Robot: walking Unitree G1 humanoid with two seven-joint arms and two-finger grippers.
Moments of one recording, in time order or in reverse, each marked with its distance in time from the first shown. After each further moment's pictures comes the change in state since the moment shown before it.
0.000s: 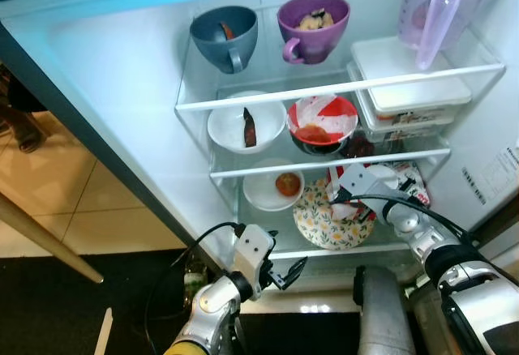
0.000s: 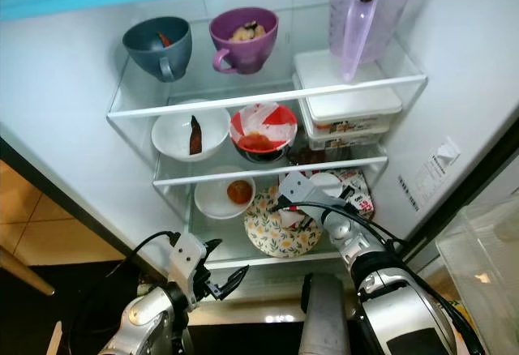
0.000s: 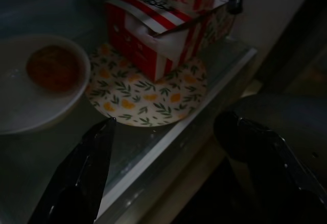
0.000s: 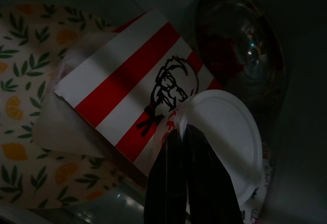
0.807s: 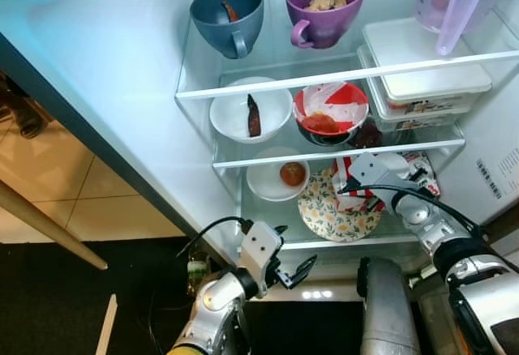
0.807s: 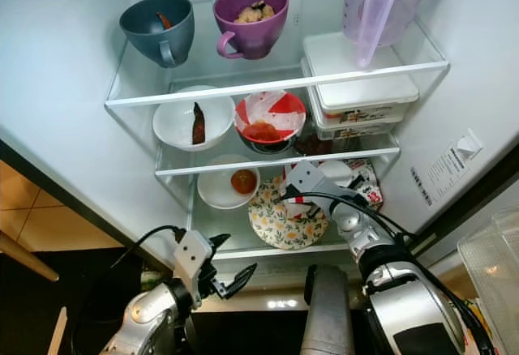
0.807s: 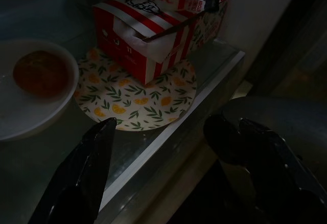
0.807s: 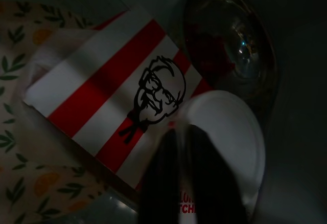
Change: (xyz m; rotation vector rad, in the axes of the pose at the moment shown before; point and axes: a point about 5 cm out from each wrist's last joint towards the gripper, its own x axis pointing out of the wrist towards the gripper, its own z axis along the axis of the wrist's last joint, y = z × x) left arm 0.005 -0.007 0.015 0.025 -0.032 -0.040; right arm -0.001 -0.023 0.000 0.006 -0.020 -0.076
